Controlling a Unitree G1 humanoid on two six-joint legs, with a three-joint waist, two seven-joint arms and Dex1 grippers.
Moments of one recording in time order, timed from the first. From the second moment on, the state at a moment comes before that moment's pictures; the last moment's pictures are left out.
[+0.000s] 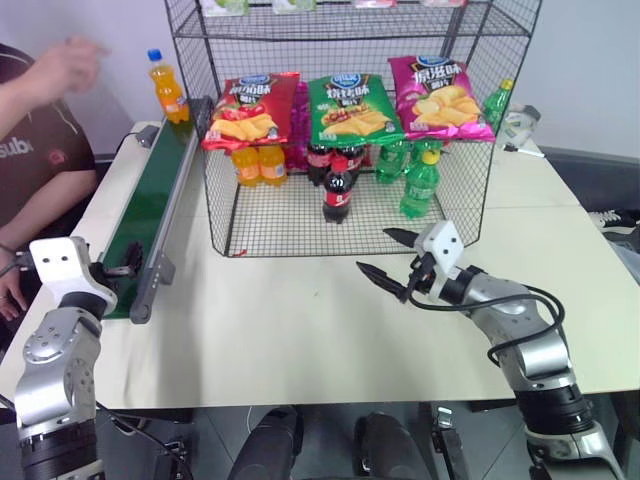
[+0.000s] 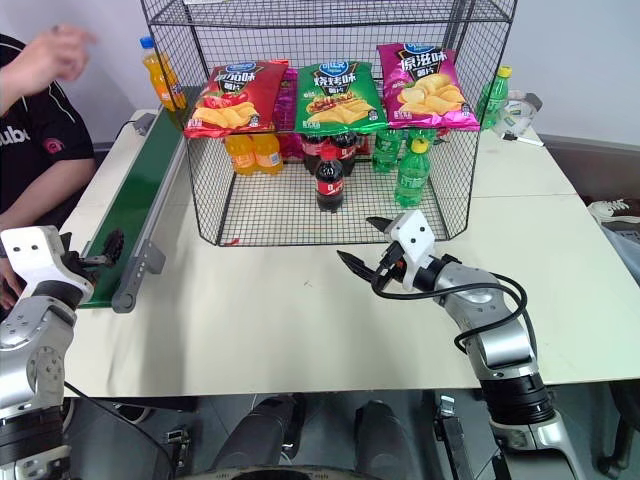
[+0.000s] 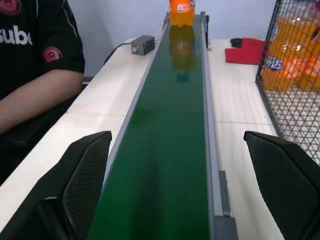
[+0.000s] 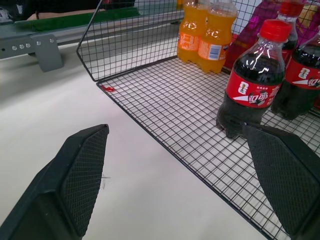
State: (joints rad) left arm -0.07 0.46 0.50 -0.09 -0.38 0.35 -0.20; right arm -0.25 -0.47 0.04 -0.21 0.30 0.32 0.71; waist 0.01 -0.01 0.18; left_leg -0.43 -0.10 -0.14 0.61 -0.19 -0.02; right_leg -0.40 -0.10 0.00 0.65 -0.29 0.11
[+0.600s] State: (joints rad) left arm -0.07 0.45 0.51 -0.04 -0.37 0.30 -0.17; right arm -0.26 -0.39 0.12 -0.27 0.33 0.36 0.71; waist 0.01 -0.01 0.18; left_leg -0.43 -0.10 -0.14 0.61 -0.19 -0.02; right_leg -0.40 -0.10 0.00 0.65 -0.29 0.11
